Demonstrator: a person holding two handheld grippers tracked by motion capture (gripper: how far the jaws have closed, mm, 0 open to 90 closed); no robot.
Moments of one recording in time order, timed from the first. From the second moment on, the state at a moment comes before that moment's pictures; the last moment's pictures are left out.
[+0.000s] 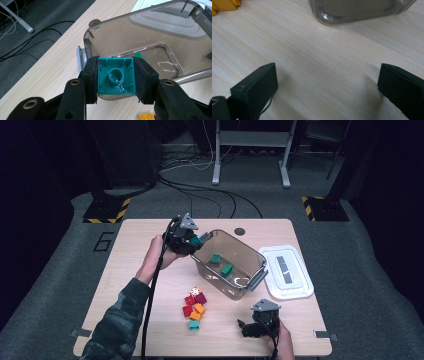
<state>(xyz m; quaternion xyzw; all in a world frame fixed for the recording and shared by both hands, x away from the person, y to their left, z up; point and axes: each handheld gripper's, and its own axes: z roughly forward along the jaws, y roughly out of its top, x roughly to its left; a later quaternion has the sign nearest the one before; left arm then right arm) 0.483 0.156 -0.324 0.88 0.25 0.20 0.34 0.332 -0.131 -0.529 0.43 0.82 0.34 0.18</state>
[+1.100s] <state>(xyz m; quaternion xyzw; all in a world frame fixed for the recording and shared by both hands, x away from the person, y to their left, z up) 0.524 0.120 -0.345 0.89 0.29 0.16 0.32 0.332 -0.132 -0.529 0.42 0.82 0.34 0.18</state>
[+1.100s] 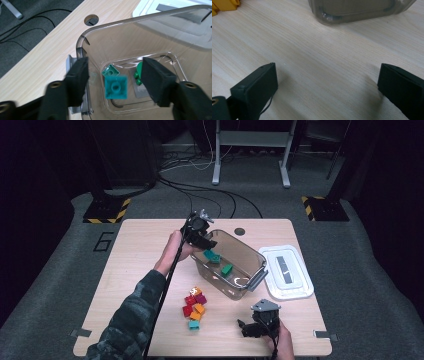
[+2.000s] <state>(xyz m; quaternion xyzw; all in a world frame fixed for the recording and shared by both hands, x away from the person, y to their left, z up) 0.465 0.185 -0.356 0.87 0.31 0.20 0.34 0.332 -0.132 -0.529 0.42 0.82 0.34 0.18</state>
